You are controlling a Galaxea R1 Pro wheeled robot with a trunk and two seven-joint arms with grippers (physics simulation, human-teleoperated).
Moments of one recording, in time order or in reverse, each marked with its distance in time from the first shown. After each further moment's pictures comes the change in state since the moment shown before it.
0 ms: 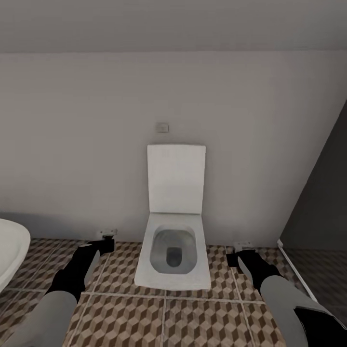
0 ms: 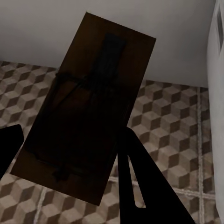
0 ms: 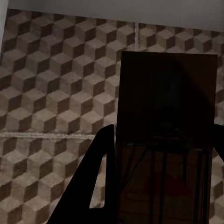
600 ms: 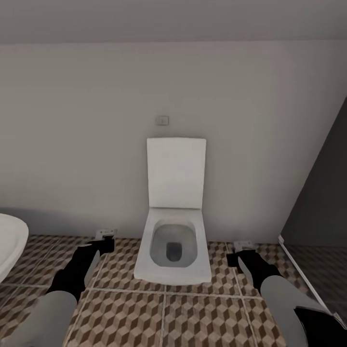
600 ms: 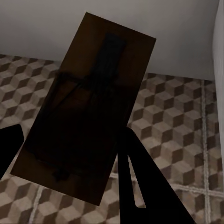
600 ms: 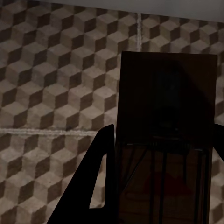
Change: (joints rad) left arm 0.000 0.000 0.000 -0.001 -0.003 0.000 -0.001; right arm 0.000 -0.001 0.000 0.000 0.000 0.000 0.000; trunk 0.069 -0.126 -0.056
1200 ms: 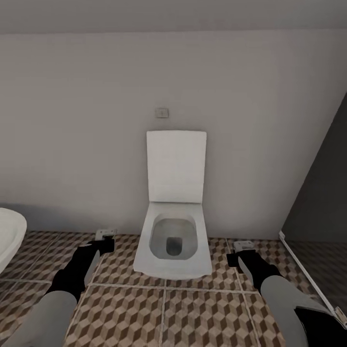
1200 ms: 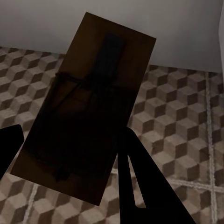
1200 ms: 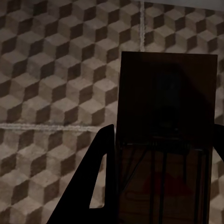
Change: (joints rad) left arm 0.000 0.000 0.000 -0.001 0.000 0.000 0.000; right arm 0.000 -0.001 0.000 0.000 0.000 0.000 0.000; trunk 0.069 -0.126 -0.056
